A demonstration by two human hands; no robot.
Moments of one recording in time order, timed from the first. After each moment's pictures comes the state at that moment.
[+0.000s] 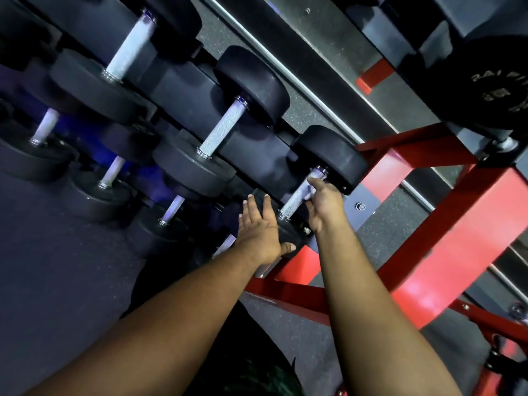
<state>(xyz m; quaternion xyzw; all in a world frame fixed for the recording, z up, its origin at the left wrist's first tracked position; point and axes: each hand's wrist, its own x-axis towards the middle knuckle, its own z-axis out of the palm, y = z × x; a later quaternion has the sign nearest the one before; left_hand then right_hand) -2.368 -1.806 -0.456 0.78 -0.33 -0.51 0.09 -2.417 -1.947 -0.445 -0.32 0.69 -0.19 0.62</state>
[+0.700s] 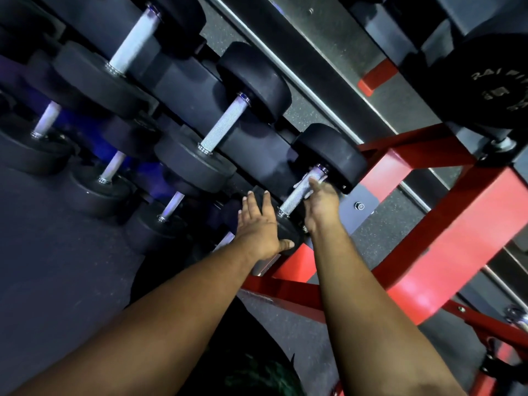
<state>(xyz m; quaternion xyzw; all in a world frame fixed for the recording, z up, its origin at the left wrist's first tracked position) -2.368 -1.805 -0.459 0.78 -0.33 -0.52 0.10 -2.426 -1.943 -0.468 -0.34 0.68 -0.19 0.63</state>
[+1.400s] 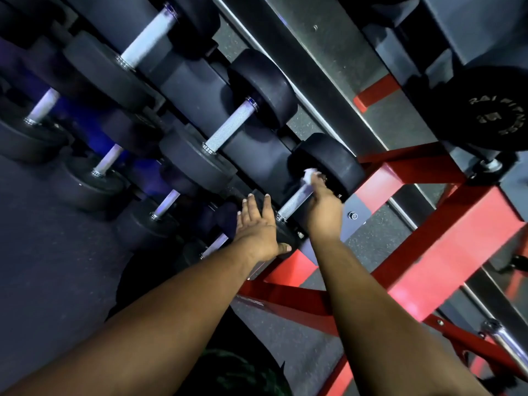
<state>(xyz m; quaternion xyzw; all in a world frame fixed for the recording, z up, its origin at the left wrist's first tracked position) -2.368 -1.803 -0.457 0.78 -0.33 -0.52 0.11 -2.448 -1.938 -0.443 -0.85 0.50 0.02 0.19</state>
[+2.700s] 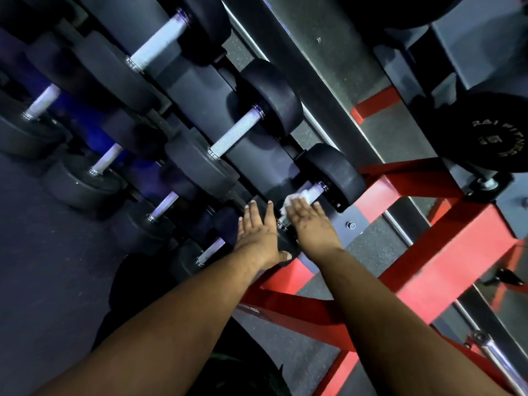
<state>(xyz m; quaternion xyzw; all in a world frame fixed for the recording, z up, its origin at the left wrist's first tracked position) -2.368 -1.801 -0.460 0.78 -0.33 -0.51 0.13 -2.452 -1.931 -0.433 -0.91 0.20 0.36 0.01</state>
